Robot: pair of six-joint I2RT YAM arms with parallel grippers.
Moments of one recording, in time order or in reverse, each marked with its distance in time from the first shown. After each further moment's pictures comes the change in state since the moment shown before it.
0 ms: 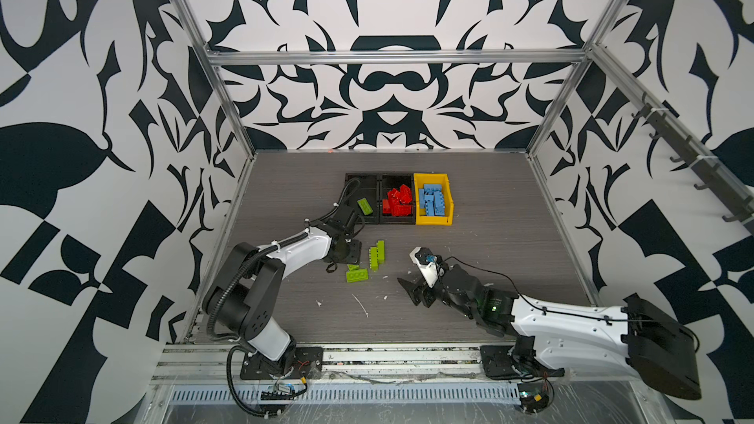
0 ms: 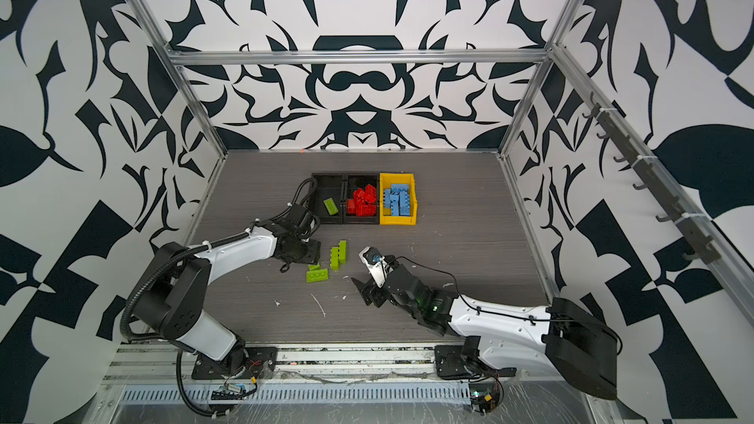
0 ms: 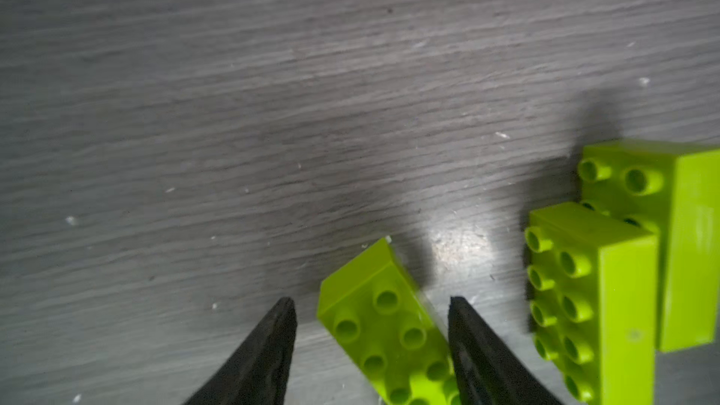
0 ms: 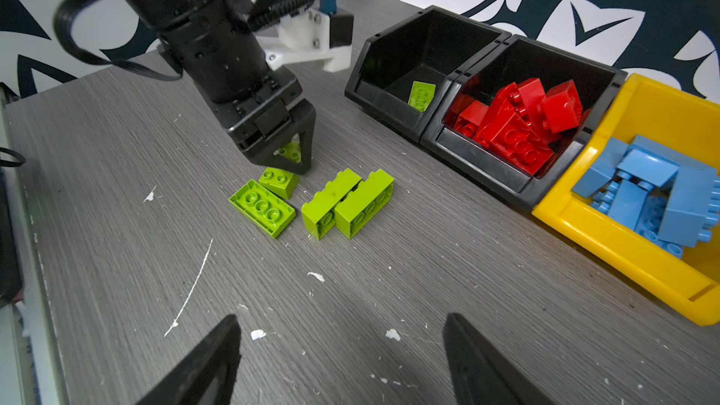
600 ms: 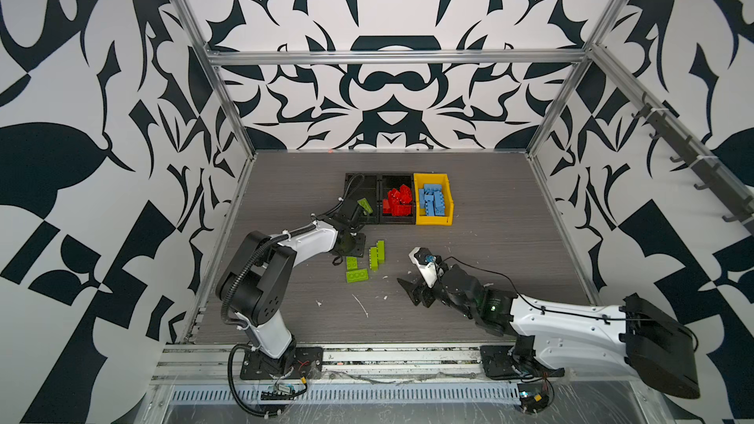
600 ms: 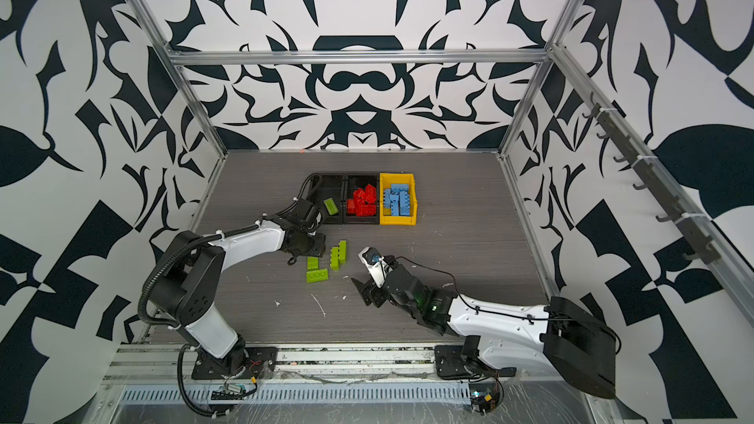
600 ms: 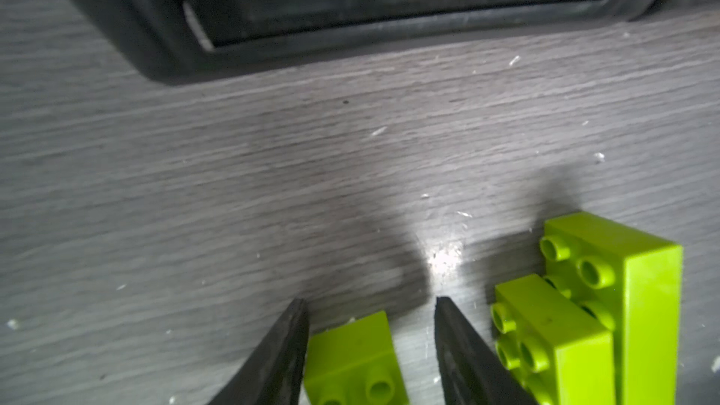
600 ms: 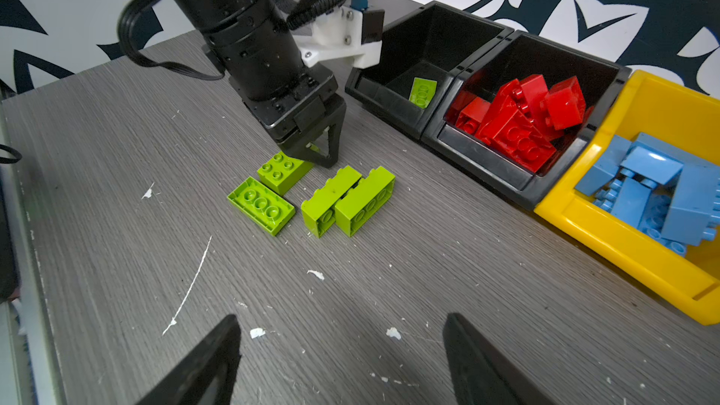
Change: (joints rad) left arm -0.001 0.082 0.071 0.061 0.021 0.014; right arm 0.000 0.011 0.002 0.000 -0.001 0.000
